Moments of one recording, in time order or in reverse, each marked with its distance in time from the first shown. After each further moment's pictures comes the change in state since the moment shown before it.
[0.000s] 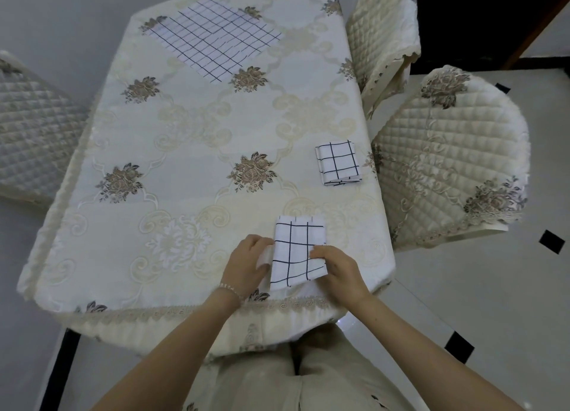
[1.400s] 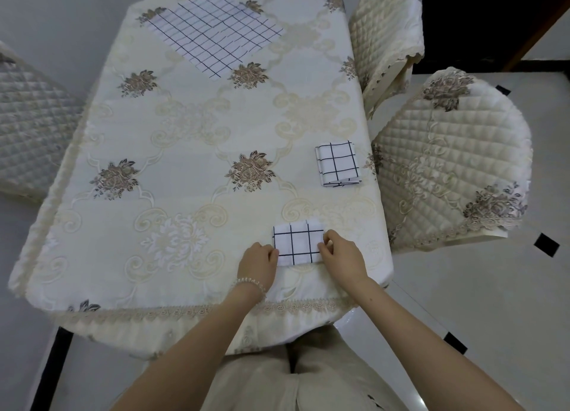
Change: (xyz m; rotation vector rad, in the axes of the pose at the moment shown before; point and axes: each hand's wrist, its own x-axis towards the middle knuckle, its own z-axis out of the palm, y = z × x) left_hand 0.021 0.033 0.022 -0.019 -0.077 -0.414; right_hand 0.042 -0.009 -0.013 -0.291 -0.110 0.388
